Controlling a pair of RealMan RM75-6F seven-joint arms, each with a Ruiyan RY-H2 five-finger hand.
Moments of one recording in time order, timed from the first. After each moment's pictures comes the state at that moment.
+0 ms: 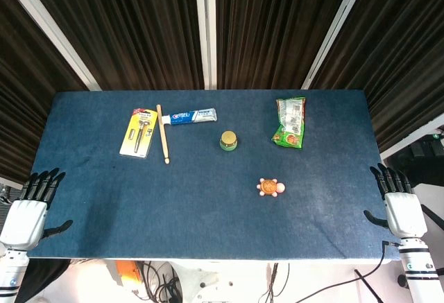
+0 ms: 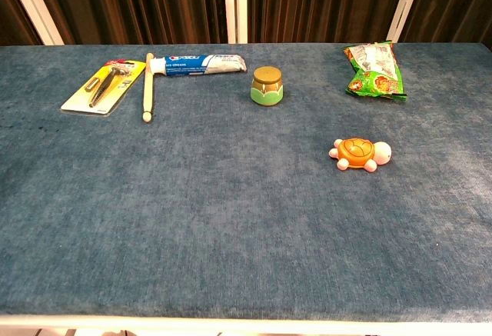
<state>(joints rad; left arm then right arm) -0.09 -1.15 0.00 -1.57 1.60 1.53 0.01 0.12 -1.24 0.06 -1.46 -1.45 1.40 -0.01</state>
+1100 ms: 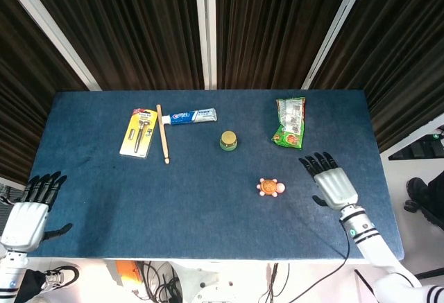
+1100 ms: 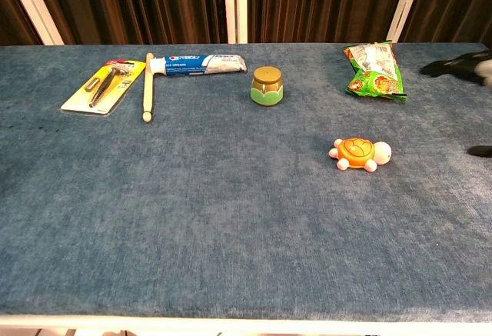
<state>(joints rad) -0.09 -1.13 0.02 -1.58 1.60 1.50 0.02 0.43 -1.31 0.12 -1.58 -1.38 1.01 -0.39</state>
